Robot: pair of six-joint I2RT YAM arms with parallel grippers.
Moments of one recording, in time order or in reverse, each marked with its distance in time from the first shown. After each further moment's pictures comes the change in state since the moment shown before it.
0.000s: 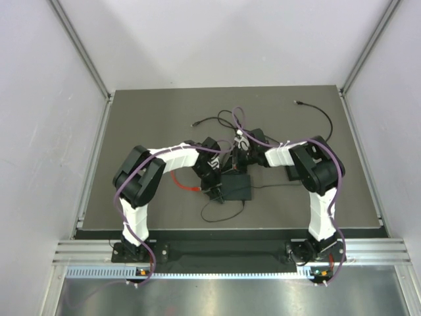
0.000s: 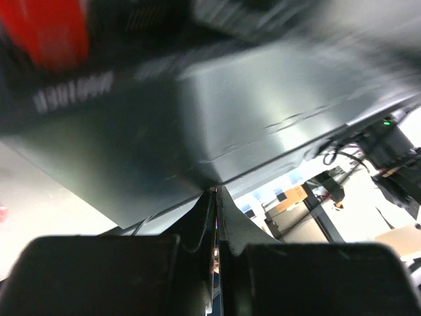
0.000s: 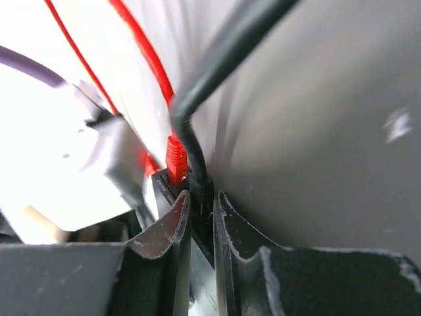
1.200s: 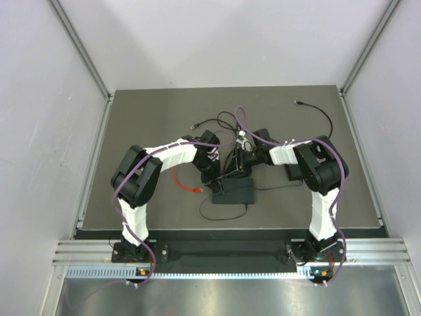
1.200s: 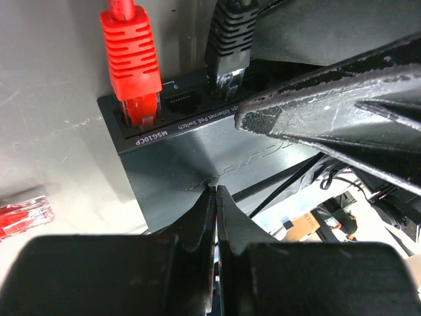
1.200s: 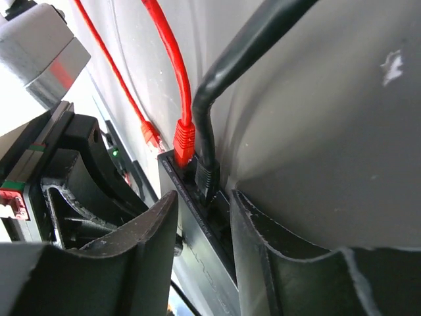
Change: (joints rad) left arm 0.025 -0.008 0.048 0.032 -0.083 0.015; right arm -0.048 -0.023 -0.001 -0.106 -0.110 -0.141
